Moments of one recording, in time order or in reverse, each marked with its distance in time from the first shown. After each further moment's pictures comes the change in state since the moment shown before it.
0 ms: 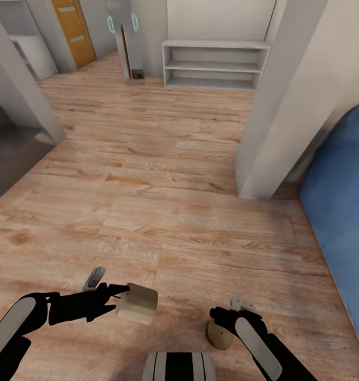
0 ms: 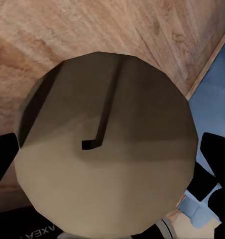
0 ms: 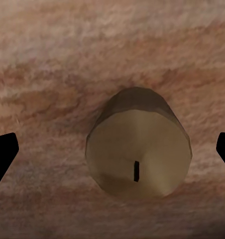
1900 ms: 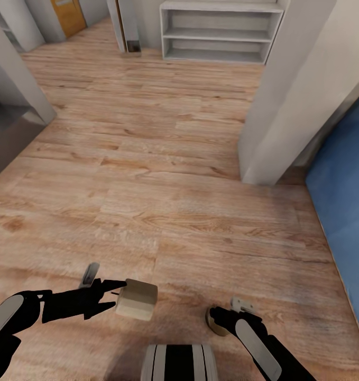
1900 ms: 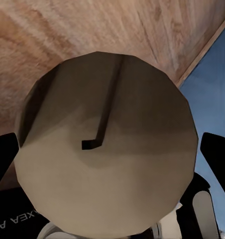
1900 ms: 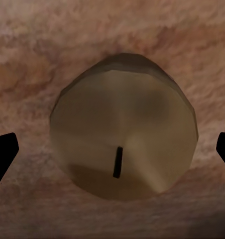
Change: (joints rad) left arm -0.003 0.065 -0.006 -0.009 0.181 0.003 0.000; right arm 0.000 0.000 0.004 0.027 0.006 -0.045 0.031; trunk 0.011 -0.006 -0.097
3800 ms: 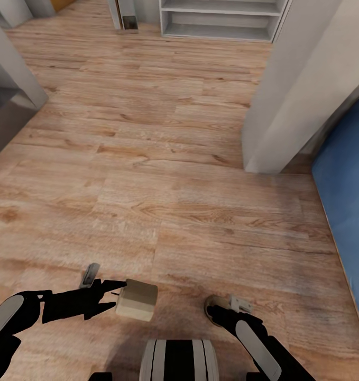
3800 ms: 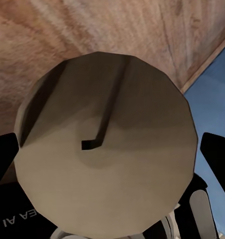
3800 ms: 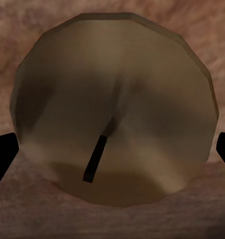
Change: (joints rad) left arm 0.001 0.000 -0.001 0.000 0.003 -0.001 0.000; right arm 0.000 0.000 0.003 0.019 -0.005 -0.047 0.078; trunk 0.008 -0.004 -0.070
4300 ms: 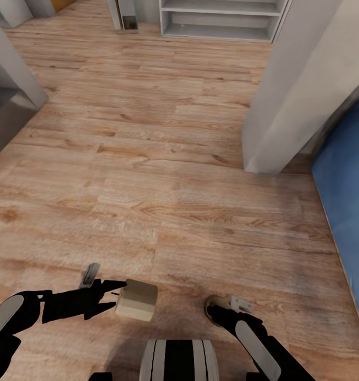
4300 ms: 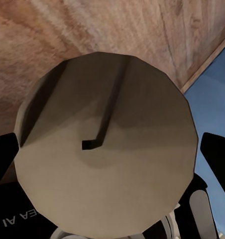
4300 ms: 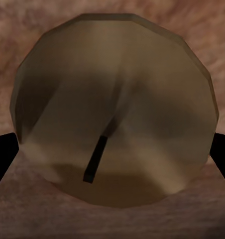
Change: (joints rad) left arm 0.000 0.000 0.000 0.000 -0.001 0.001 0.000; right arm 0.000 0.000 0.001 0.000 0.007 -0.001 0.001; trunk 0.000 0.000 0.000
